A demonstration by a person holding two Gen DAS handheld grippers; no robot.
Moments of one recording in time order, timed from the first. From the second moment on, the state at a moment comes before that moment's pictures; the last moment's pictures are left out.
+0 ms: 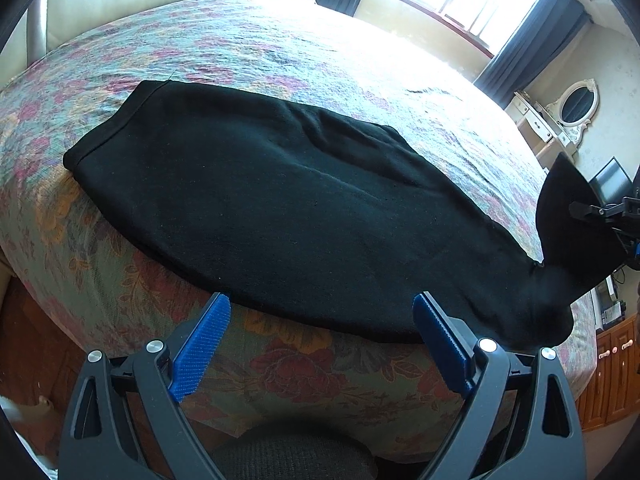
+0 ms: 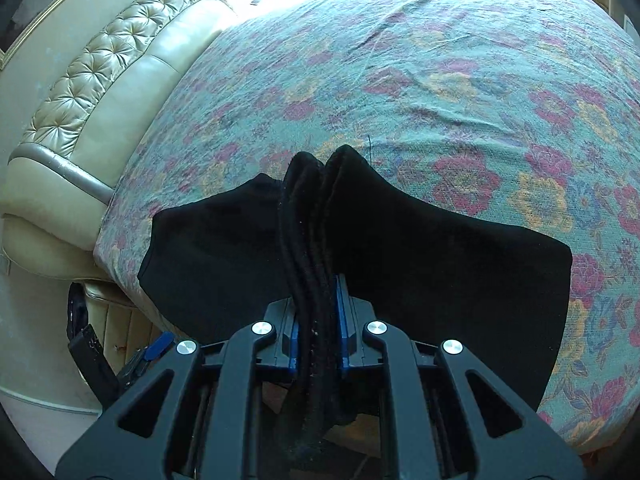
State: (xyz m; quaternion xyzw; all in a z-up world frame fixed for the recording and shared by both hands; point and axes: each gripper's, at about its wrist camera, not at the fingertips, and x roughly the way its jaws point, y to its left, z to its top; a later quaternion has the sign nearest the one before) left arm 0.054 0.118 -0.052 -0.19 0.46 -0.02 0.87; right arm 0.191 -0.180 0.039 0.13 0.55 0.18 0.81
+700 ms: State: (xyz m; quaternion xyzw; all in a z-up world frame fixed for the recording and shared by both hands) left arm 0.056 0.136 -0.070 -0.22 0.47 -0.01 0.85; right arm 0.200 -0.134 -0.054 0.15 0.60 0.19 0.76
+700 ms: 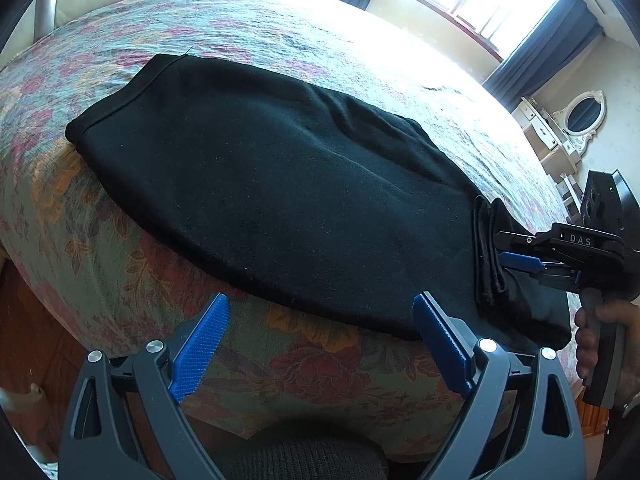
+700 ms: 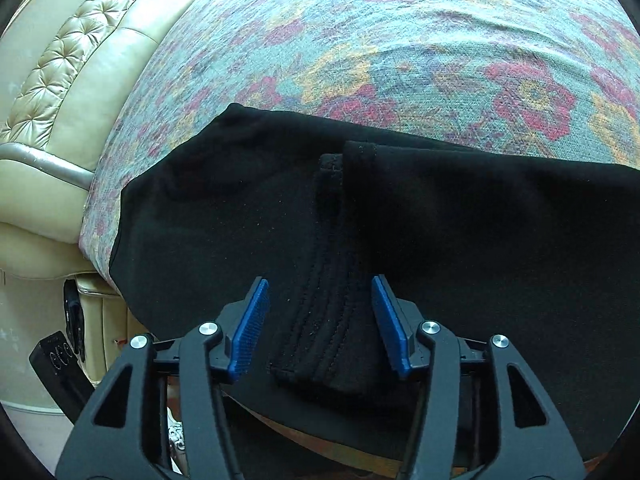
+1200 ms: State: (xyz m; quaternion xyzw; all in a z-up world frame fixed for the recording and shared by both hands) left arm 0.057 0.150 -0.084 -0.23 0.47 -0.01 0.85; right arm 0.169 -0.144 -0.066 0.23 0.57 0.23 0.75
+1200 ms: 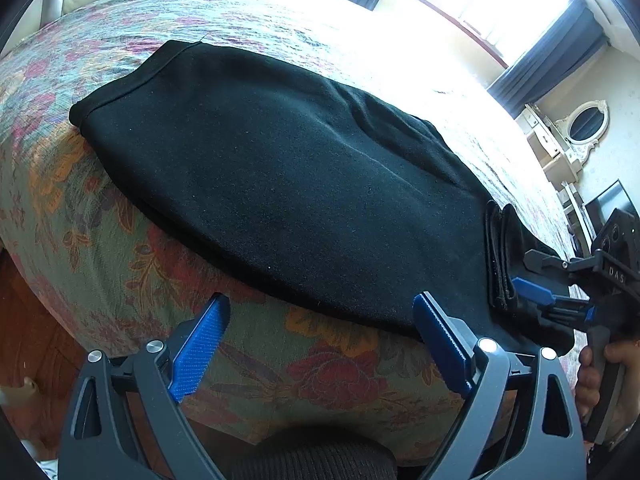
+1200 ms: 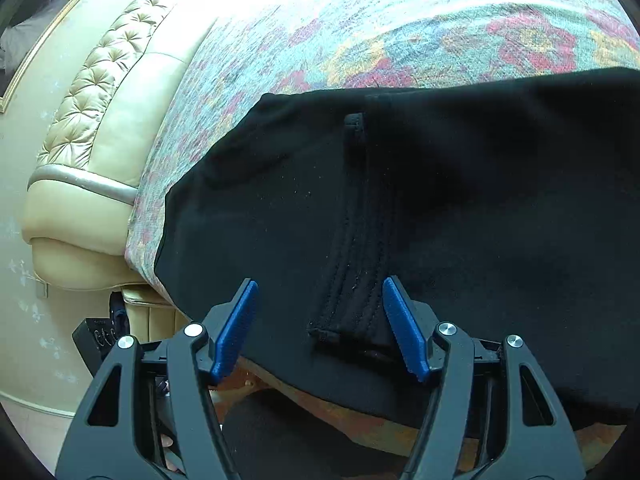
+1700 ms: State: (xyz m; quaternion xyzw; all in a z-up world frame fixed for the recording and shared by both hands) left arm 0.053 0.178 -0.086 -0.27 0.45 -0.02 0.85; right arm 0.143 -0.108 -0.046 0.08 0.53 0.22 0.82
